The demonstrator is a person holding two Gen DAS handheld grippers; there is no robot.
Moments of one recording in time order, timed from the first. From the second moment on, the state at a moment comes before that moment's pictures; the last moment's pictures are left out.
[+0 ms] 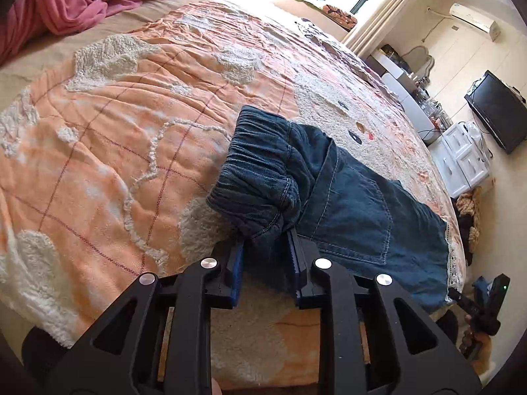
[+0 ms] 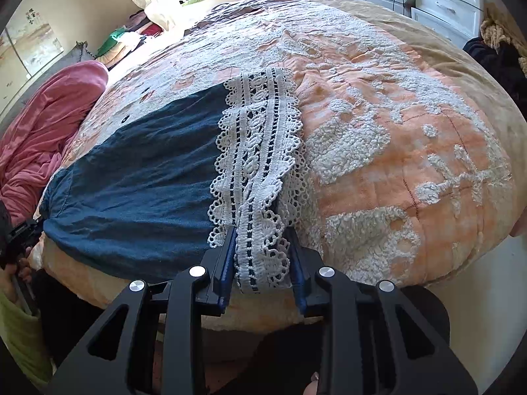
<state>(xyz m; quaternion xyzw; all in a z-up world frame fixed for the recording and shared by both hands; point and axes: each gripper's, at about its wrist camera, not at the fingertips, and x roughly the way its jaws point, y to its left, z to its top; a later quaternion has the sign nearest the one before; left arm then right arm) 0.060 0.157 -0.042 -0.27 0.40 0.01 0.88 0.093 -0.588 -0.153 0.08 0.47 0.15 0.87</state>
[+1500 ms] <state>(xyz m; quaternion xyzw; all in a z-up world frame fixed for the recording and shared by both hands) 0.108 -0.064 -0.035 -0.01 0.40 -0.24 0.89 0.229 -0.381 -0.080 -0.05 0.45 0.39 0.80</state>
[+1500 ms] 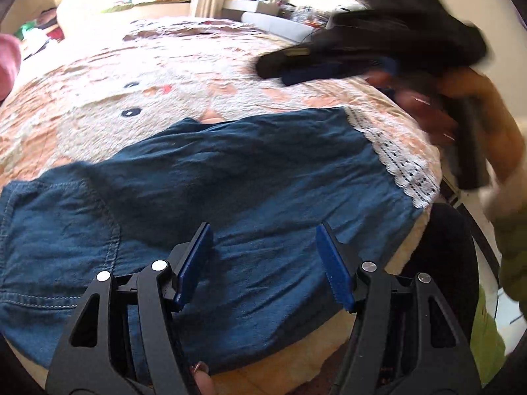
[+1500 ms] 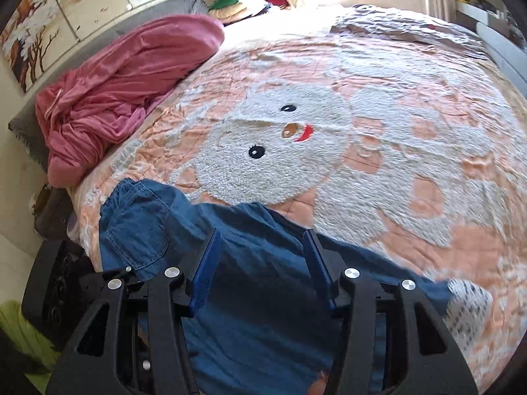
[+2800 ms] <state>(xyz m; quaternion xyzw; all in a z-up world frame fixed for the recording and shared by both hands) 0.162 -0.028 0.013 -0.06 0.37 -0.20 0.91 0.244 -0.580 -0.087 0.07 0.42 0.21 0.88</state>
